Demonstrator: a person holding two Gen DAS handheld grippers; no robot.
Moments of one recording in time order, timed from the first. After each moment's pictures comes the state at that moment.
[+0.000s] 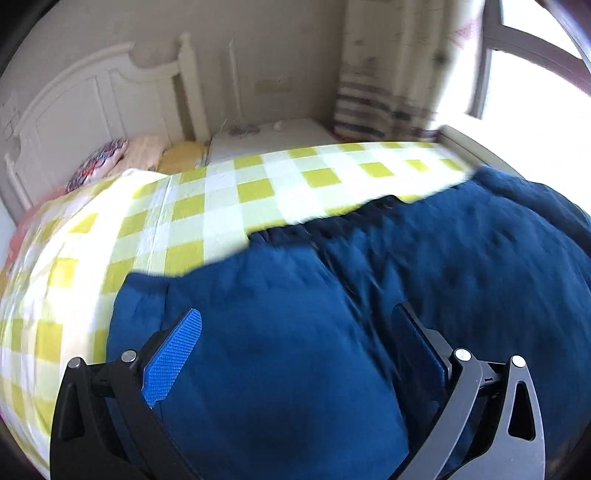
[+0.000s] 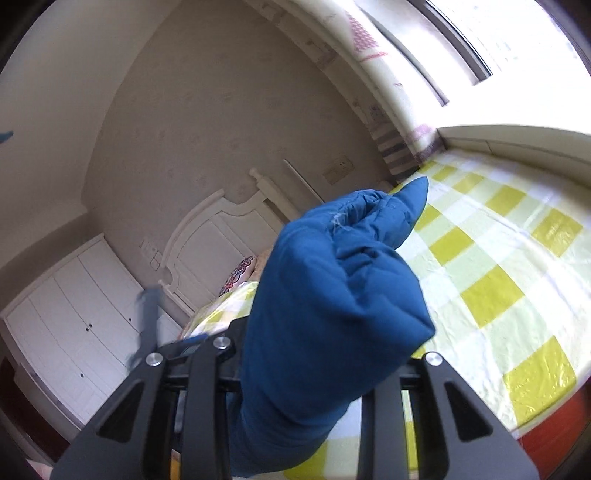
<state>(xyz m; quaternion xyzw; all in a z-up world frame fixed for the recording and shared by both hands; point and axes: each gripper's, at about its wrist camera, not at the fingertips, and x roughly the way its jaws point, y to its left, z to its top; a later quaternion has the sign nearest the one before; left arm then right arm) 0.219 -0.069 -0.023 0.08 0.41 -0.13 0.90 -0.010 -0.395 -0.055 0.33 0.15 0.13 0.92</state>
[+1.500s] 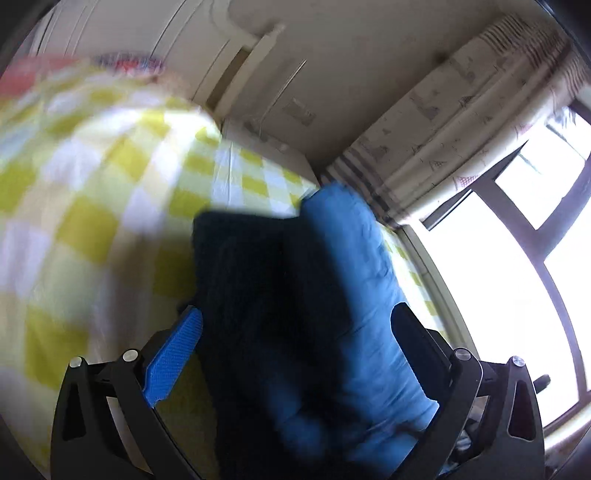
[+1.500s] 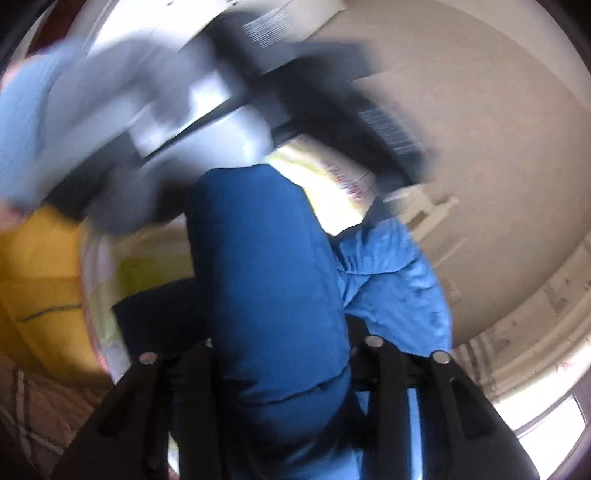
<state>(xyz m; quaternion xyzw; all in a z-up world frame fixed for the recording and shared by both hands) 0.165 0.177 -0.021 -0.23 0.36 -0.25 0.87 0.002 0.018 -0.081 -0.41 0.16 0.24 0.86</state>
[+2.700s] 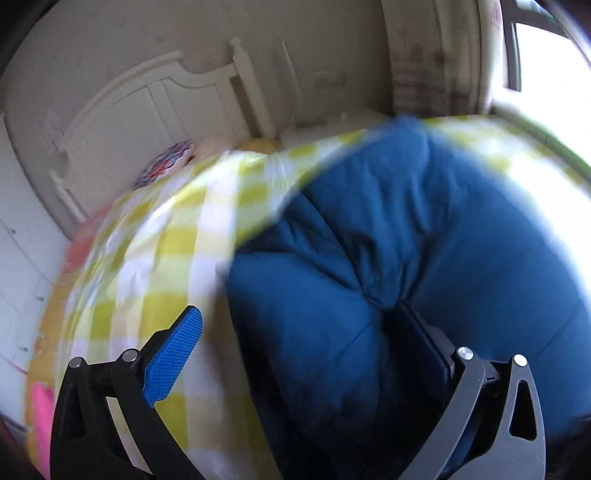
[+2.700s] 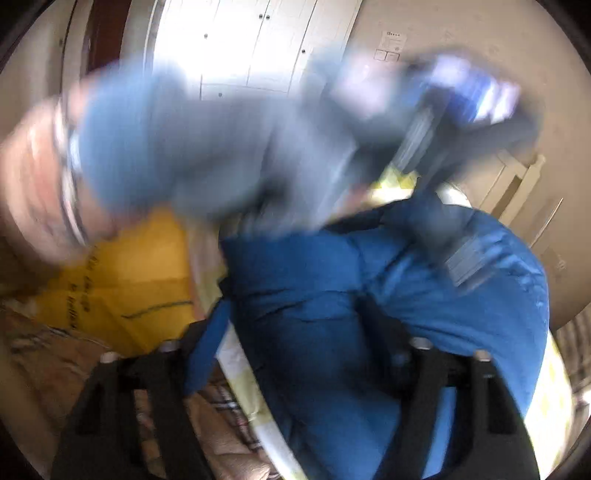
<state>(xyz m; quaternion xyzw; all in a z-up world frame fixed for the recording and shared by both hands) 0.161 0.068 -0.046 0.15 0.36 -0.04 0.92 0.020 -0.074 -0.056 -0.28 0.26 0.43 0.82</state>
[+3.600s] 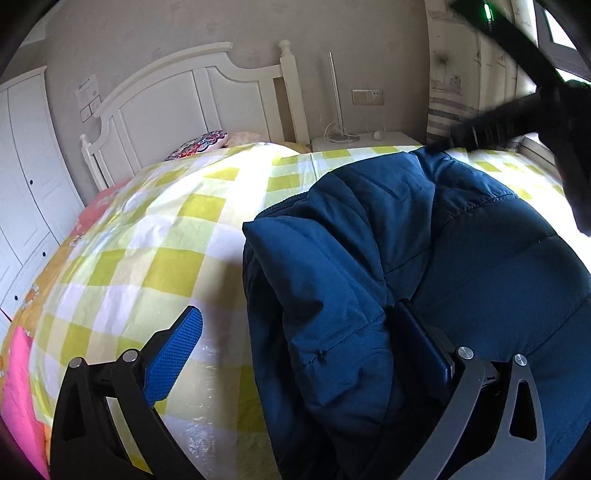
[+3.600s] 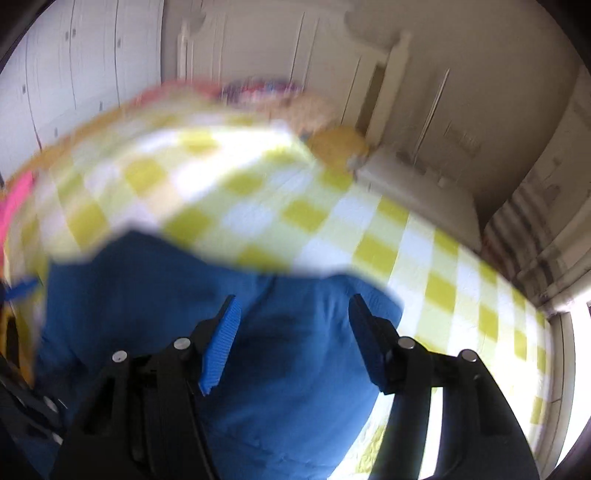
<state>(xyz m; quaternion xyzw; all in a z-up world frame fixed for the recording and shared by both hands) 0.141 0.095 -0.059 0.08 0.34 0.00 0.94 0.288 -0.156 -0.004 -0.16 0.37 0.18 0.90</state>
